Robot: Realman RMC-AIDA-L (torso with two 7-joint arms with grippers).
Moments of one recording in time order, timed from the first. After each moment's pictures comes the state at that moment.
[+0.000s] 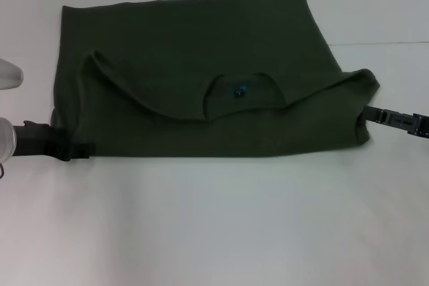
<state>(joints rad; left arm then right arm) -0.62 -2.11 0.73 0.80 2.54 1.00 -1.89 0.43 1.95 -0.70 -0.55 -1.81 -1.32 1.85</state>
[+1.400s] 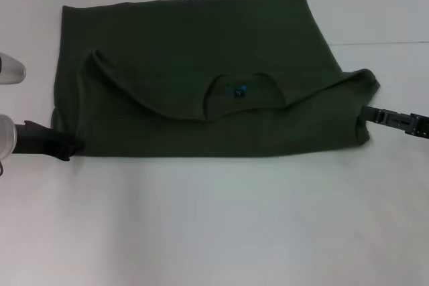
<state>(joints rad) -0.64 -2.10 0.73 0.80 2.59 1.03 -1.95 0.44 1.95 -0.70 -0.56 -1.81 -1.31 1.85</state>
